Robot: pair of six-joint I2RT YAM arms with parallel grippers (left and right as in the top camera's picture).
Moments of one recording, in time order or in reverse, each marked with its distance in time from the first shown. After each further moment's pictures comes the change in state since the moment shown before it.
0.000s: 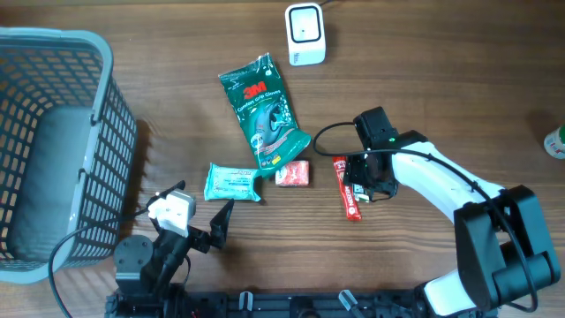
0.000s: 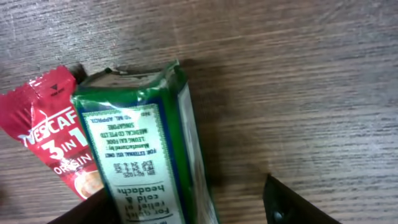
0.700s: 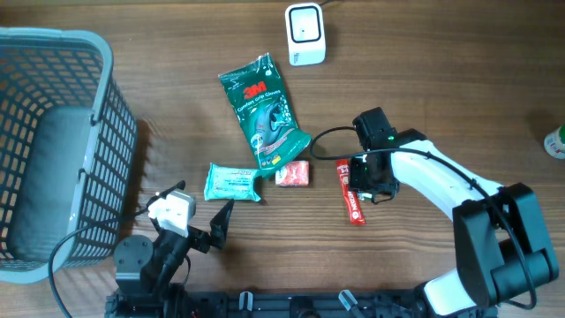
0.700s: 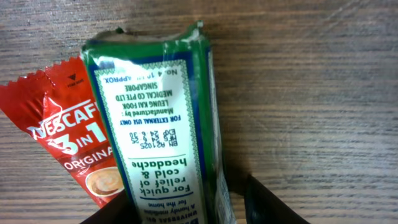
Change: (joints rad) left arm 0.000 0.000 0.000 0.000 0.000 0.000; right arm 0.000 0.010 0.013 -0.051 -0.014 -0.116
